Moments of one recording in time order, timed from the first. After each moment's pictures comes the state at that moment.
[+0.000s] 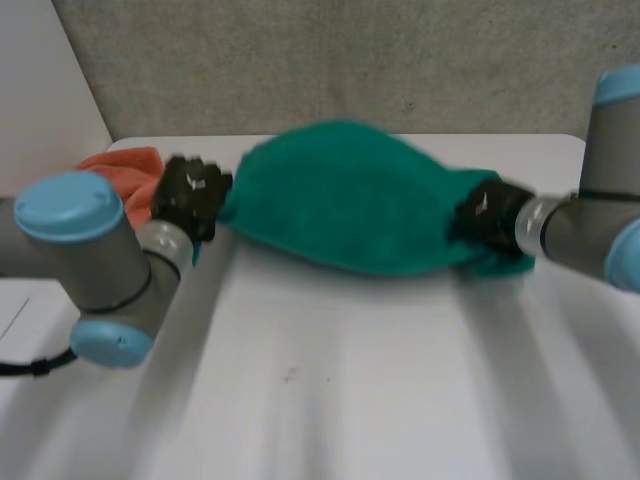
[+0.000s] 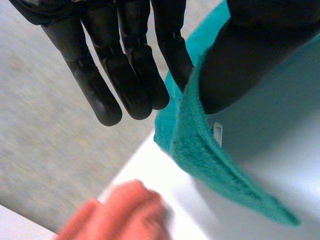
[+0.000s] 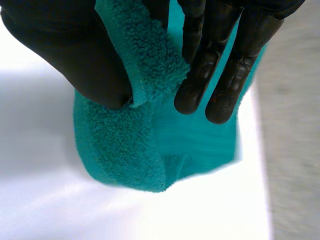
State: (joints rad) left arm 4.30 -2.09 -1.48 3.51 -1.58 3.70; right arm 1.86 -0.91 0.99 0.52 1.38 1.94; left_hand 1.15 1.20 1.19 1.20 0.98; right_hand 0.96 0.40 1.18 1.19 1.00
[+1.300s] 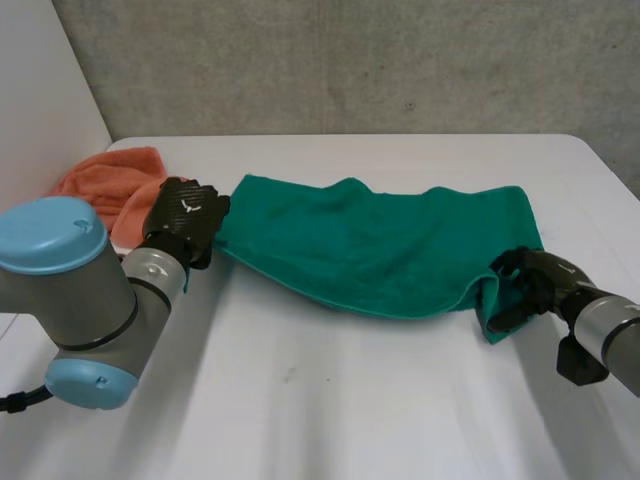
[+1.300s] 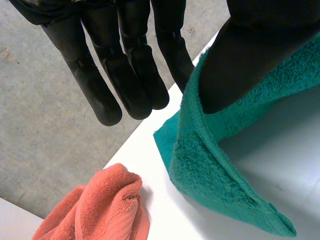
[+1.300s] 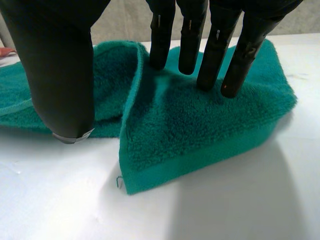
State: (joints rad) left arm 4.29 -1.98 -1.64 3.52 -1.58 3.69; right arm 1.64 -1.23 1.82 -0.12 1.29 3.29; left_hand 1.15 1.20 1.19 1.20 0.98; right_hand 0.41 0.49 0.49 0.49 0.30
